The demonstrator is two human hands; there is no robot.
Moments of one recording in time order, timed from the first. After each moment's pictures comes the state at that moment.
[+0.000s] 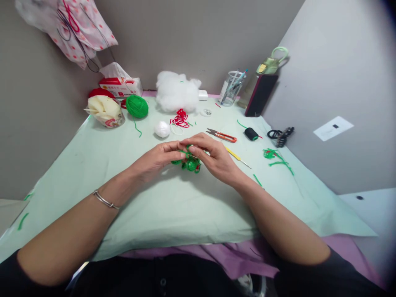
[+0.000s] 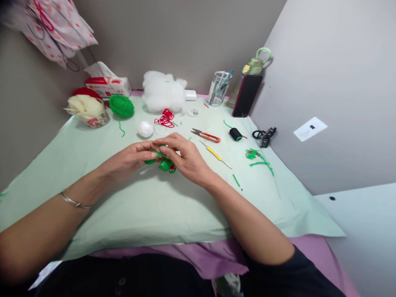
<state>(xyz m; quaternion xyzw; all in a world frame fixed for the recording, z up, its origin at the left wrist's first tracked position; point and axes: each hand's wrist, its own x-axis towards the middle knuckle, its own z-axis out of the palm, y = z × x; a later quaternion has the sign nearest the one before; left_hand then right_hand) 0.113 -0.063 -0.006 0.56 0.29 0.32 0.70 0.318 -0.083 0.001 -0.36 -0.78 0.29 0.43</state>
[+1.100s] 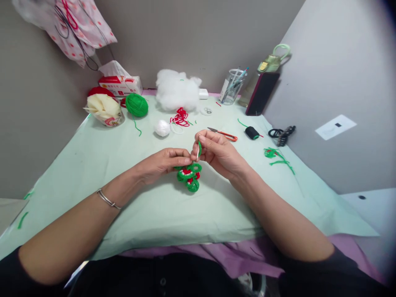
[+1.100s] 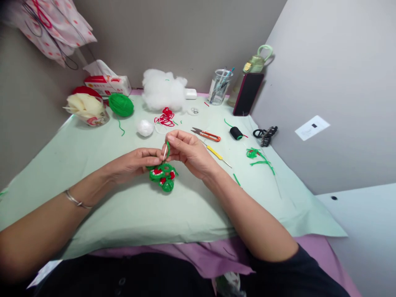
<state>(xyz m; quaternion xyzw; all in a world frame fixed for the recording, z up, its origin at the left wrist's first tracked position) 0.117 -0.068 -0.006 0.55 0.32 0.24 0.74 0.321 -0.078 0.005 -0.33 -0.51 0.66 0.45</state>
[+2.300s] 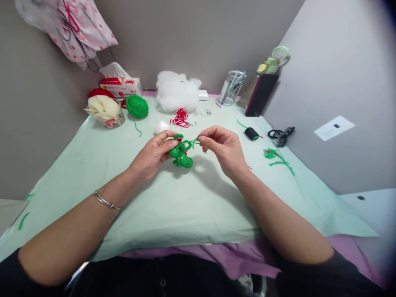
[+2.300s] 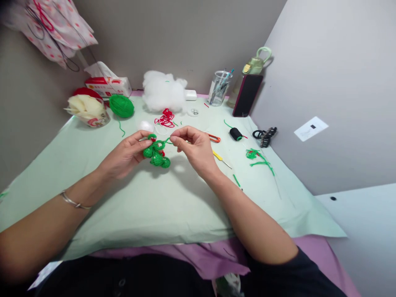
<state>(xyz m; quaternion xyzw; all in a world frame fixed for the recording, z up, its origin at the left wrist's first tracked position) 0.114 -0.060 -0.008 0.47 0.35 0.44 0.68 0.321 -0.075 0.006 -0.42 -0.57 0.44 0.56</state>
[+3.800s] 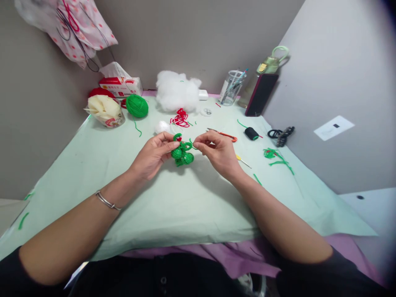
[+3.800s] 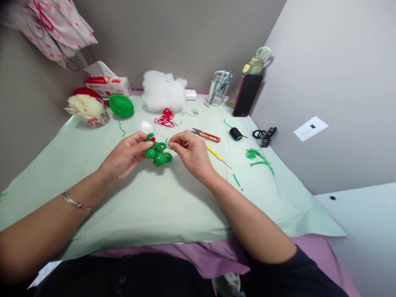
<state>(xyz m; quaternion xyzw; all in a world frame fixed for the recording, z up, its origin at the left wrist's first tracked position) 0.119 -0.064 -0.005 0.44 0.35 0.47 0.68 0.318 -0.073 -0.009 -0.46 -0.64 0.34 0.51</state>
